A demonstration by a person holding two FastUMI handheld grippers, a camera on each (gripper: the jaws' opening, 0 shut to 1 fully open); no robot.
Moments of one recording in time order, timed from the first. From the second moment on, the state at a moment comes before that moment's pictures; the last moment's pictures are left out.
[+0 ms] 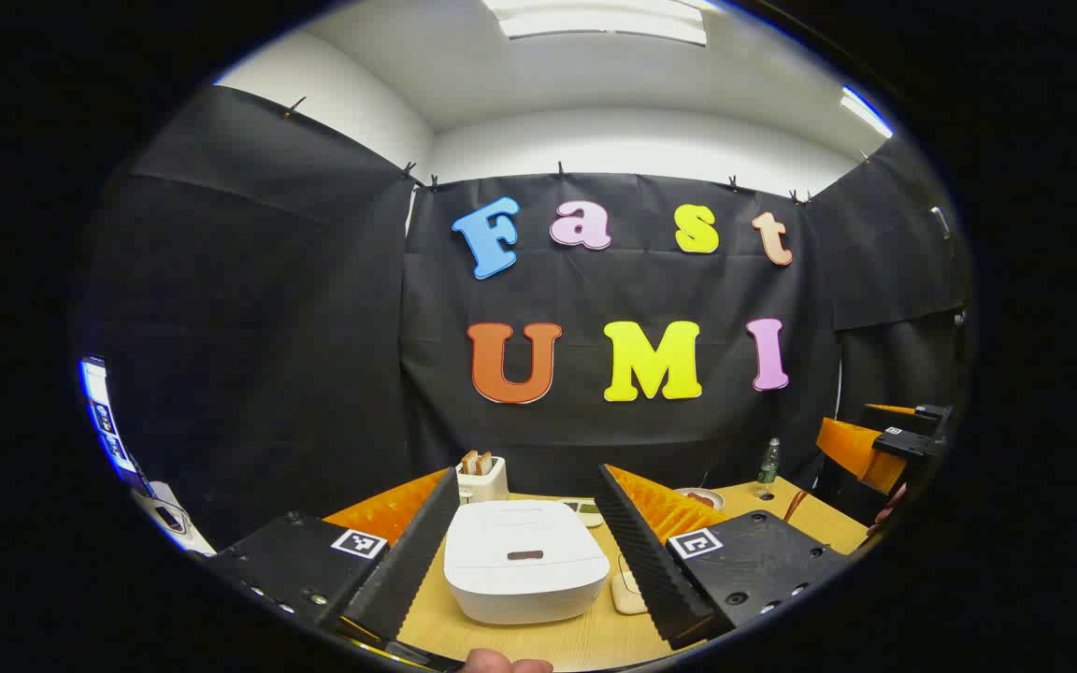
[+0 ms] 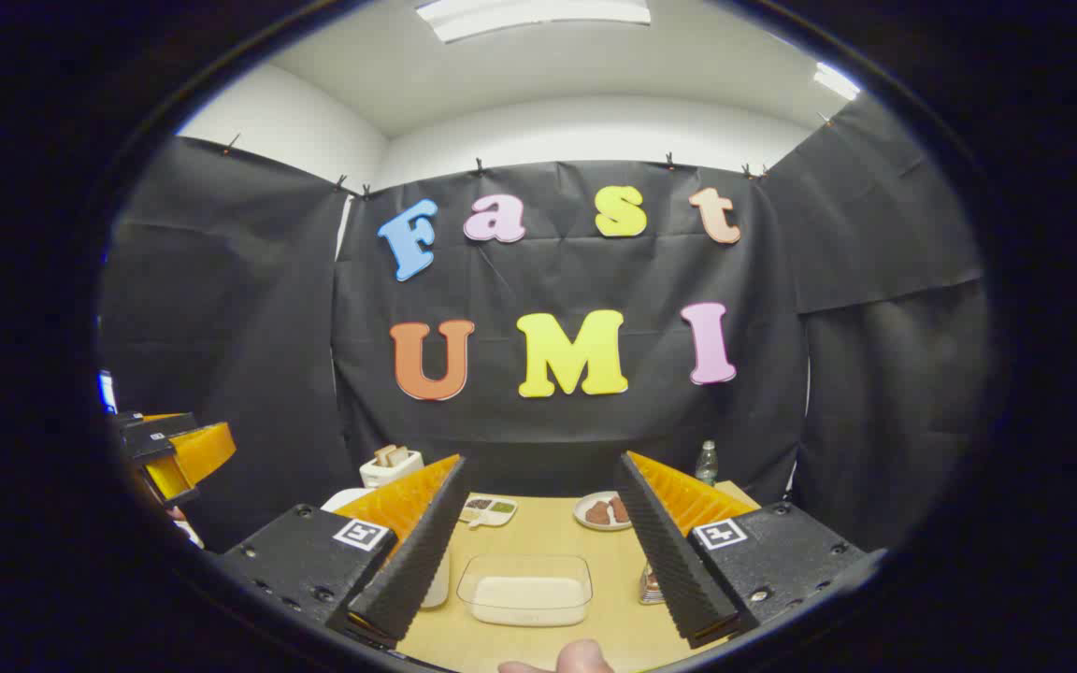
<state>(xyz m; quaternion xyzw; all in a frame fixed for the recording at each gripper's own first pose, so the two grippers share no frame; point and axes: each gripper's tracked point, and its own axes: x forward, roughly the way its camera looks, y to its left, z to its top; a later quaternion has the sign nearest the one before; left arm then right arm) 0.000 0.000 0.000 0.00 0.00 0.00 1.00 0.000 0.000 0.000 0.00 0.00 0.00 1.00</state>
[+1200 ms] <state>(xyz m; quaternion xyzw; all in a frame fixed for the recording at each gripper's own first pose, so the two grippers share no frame) -0.004 0.009 -0.019 -0.01 0.02 0.02 1.00 0.010 0.009 -0.005 -0.01 0.01 0.02 1.00</state>
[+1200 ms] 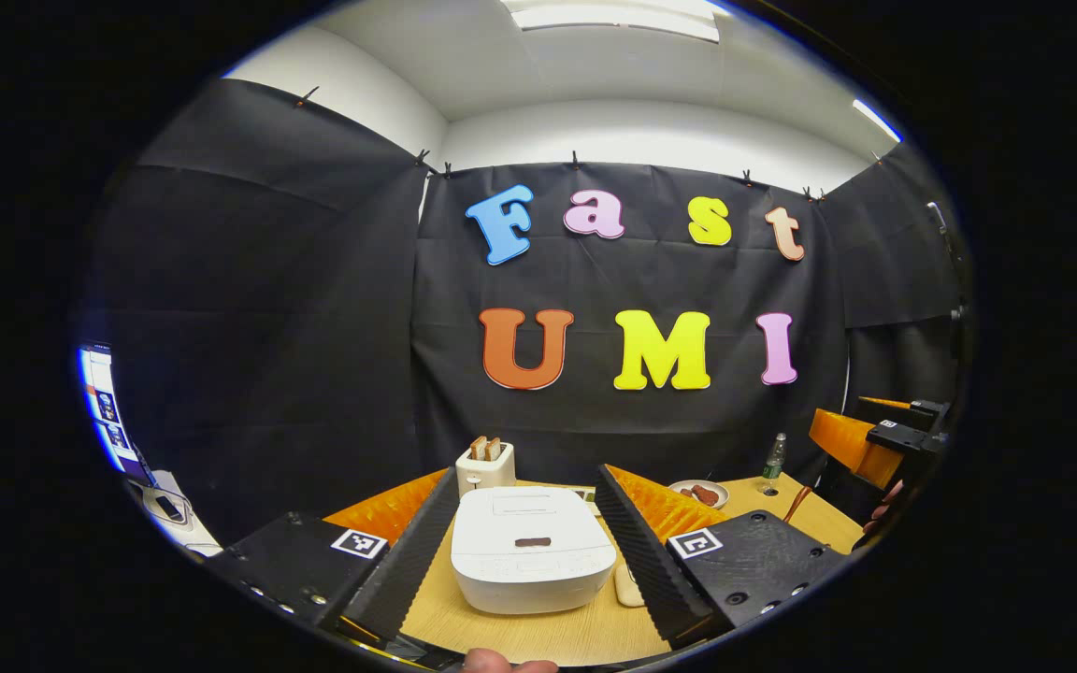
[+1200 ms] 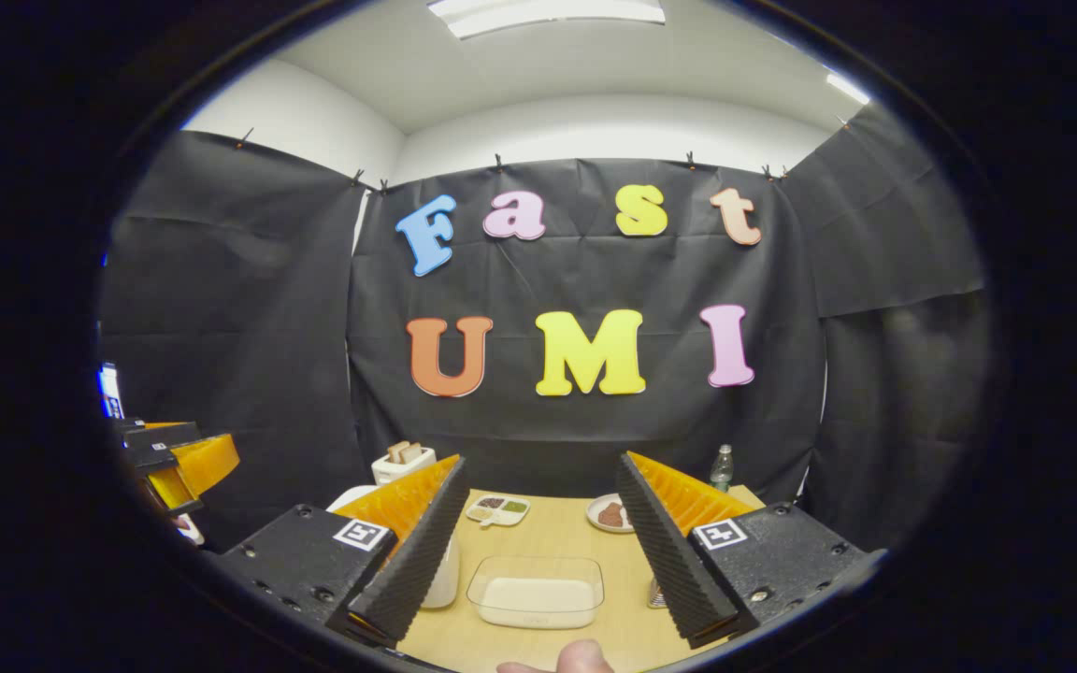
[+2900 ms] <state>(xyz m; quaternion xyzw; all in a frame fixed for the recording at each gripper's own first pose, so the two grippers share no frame) 0.134 0.002 -0.203 -0.09 0.37 0.02 0.93 0.157 -0.090 -0.090 0.05 0.11 -0.06 0.99</state>
